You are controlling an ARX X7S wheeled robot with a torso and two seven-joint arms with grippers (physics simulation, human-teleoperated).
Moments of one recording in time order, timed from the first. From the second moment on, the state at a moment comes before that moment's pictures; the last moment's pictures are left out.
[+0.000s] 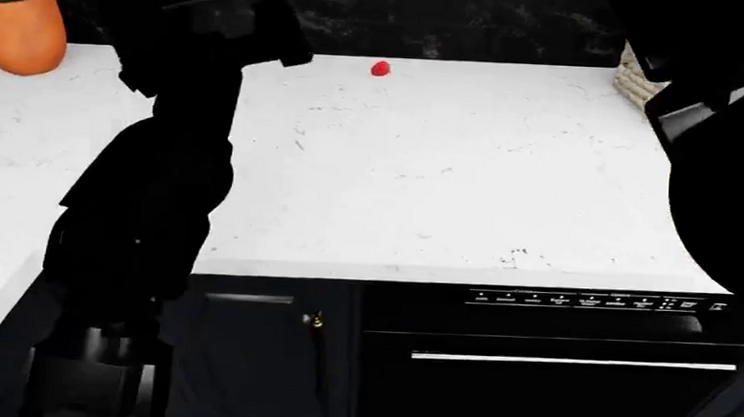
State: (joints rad) left arm -1.01 -0.13 0.18 -0.13 -0.53 -0.41 -0.33; right arm 1.76 0.62 -0.74 -0.56 1.42 0.73 0.91
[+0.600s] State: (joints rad) left arm -0.78 -0.25 0.13 0.22 -0.58 -0.44 -0.41; right arm 0.99 0.86 -0.80 -0.81 0.93 0.27 0.81
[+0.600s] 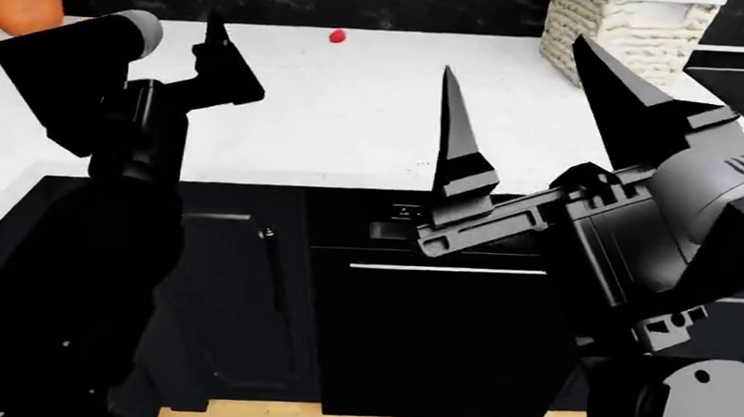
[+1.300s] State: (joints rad) left arm -0.56 -0.33 0.10 0.51 -0.62 -0.41 -0.44; right arm 0.72 0.91 -0.80 -0.72 0.69 0.06 0.84
